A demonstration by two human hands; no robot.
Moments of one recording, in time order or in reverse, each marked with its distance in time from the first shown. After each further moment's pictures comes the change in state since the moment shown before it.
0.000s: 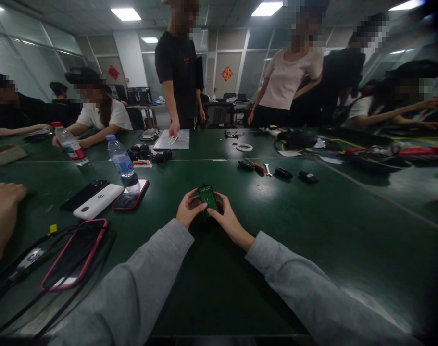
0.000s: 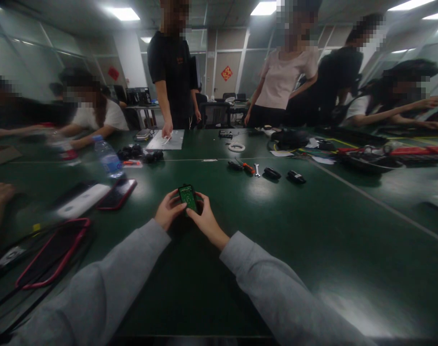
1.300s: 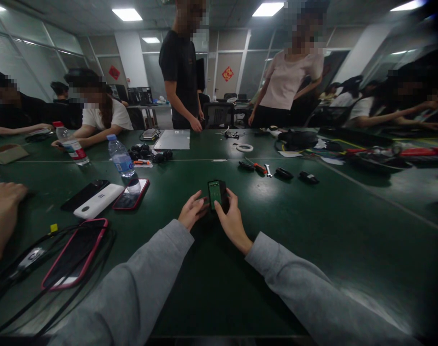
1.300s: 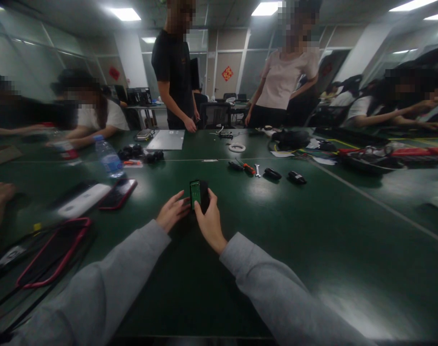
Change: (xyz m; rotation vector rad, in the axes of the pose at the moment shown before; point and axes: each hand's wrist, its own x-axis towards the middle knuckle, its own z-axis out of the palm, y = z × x) left_hand -0.007 0.007 0.009 -0.109 0.004 -0.244; right_hand -0.001 0.005 -0.002 -0.428 0.341 -0.171
